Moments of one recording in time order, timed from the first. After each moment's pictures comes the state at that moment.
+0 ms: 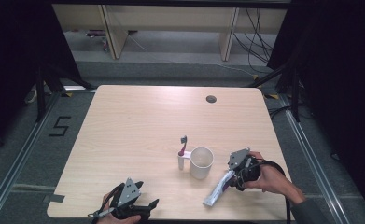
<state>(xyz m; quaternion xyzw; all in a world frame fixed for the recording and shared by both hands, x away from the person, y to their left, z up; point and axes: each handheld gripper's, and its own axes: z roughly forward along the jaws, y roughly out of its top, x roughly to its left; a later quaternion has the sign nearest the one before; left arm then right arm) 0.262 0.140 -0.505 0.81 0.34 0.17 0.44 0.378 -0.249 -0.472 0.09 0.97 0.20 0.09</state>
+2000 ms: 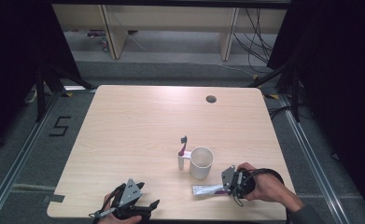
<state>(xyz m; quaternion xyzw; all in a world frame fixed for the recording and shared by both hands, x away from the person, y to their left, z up) 0.263 0.138 -0.506 0.82 0.34 0.17 0.43 0.345 -0.224 -0.472 -0.04 0.99 0.07 0.08</state>
